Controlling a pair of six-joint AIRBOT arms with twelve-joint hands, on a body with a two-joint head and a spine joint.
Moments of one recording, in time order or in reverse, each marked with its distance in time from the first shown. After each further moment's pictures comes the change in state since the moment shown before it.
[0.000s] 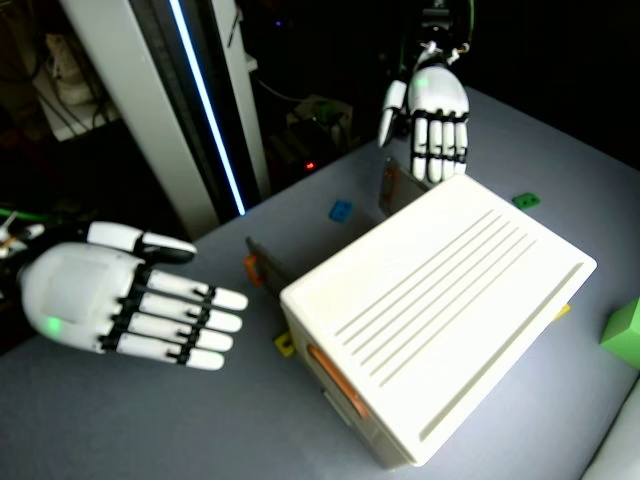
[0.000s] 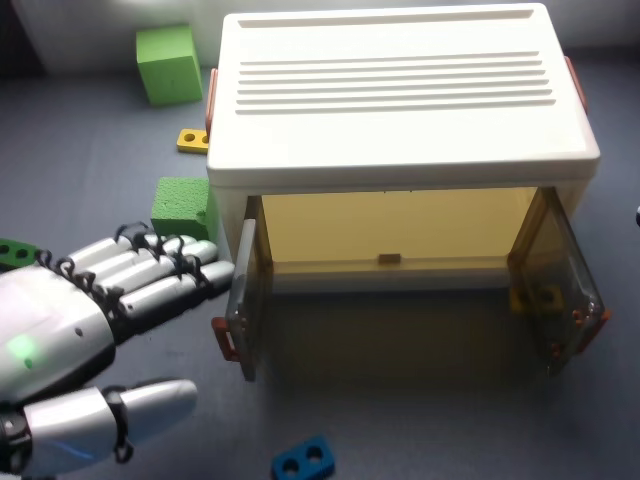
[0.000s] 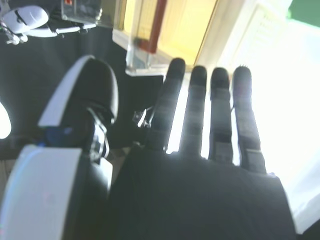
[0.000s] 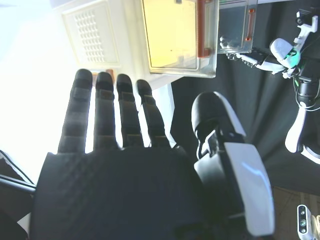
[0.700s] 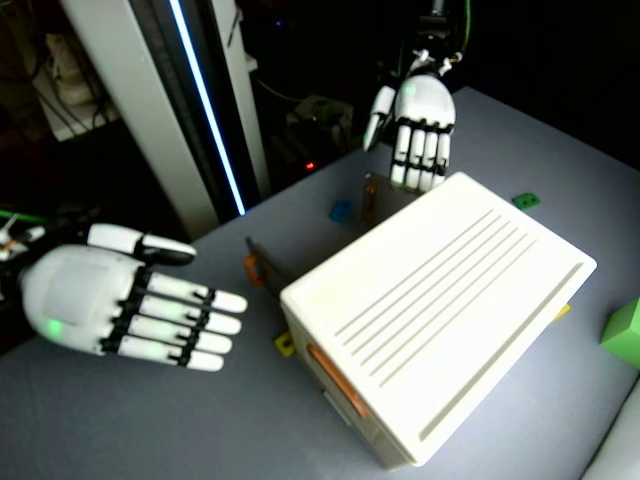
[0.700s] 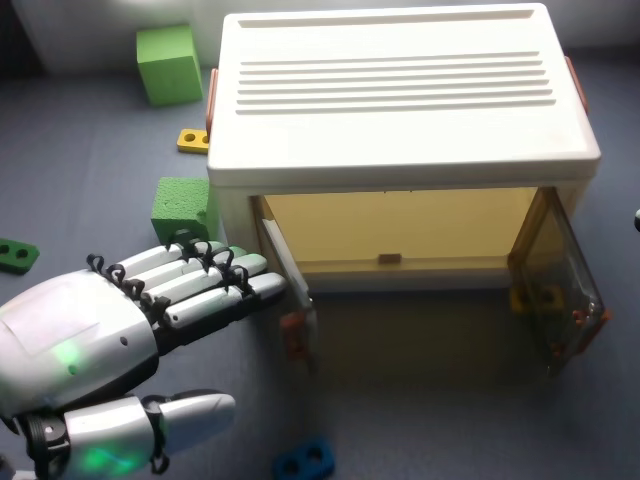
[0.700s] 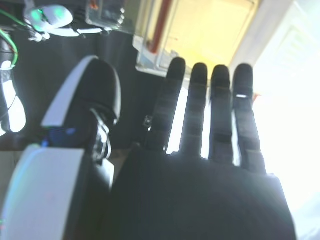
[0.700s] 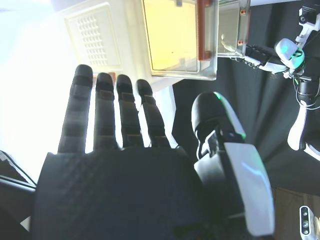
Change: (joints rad) left arm -0.079 -0.045 0.024 0.090 0.057 -0.041; right arm 0.000 -0.006 0.005 -0.001 -0.005 0.008
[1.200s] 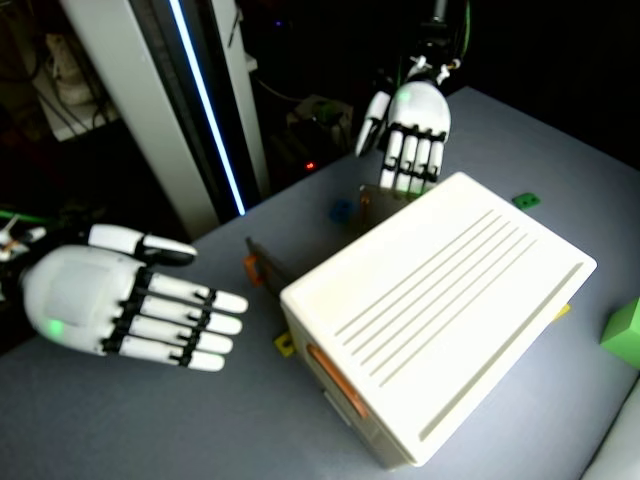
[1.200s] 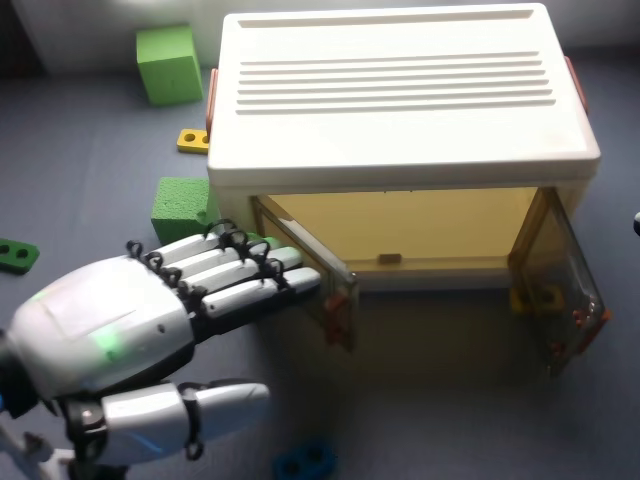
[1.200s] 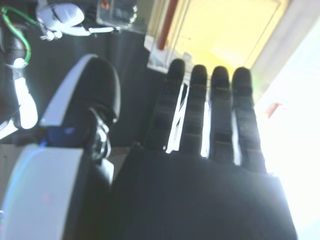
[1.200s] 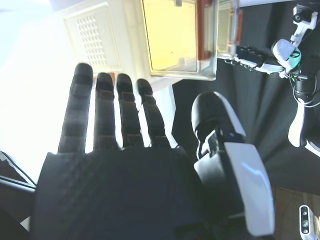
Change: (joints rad) left arm -0.091 -0.062 0.040 0.051 0.049 -0.019; right arm 0.000 -0.004 0.000 0.003 0.000 0.001
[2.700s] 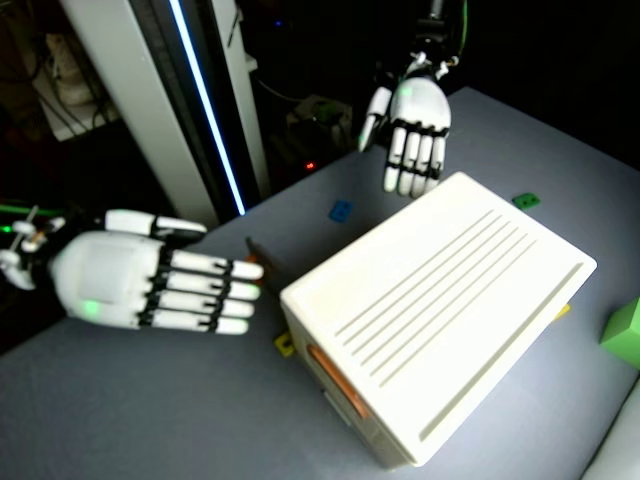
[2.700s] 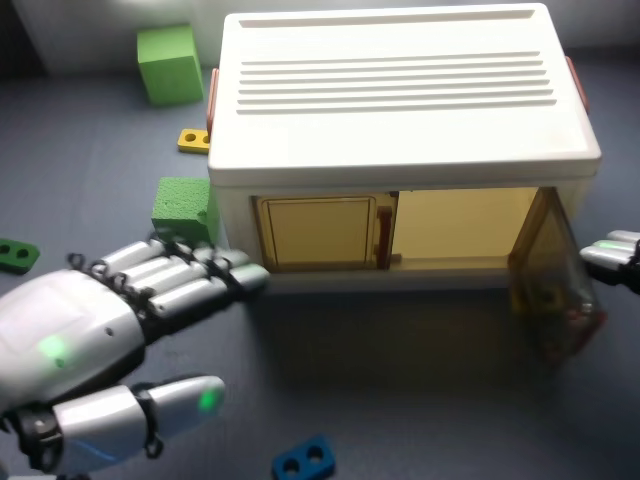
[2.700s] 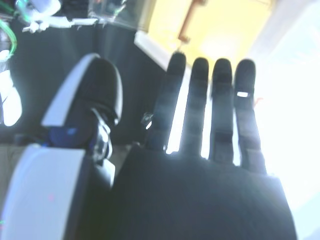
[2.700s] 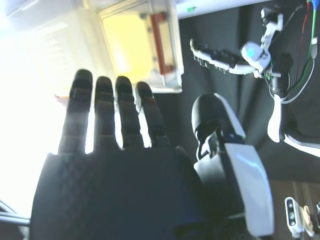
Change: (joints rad) left arm 0.139 0.070 -0.070 -0.177 -0.114 0.057; right arm 0.084 -0.032 -0.002 -0.172 -0.059 0.041
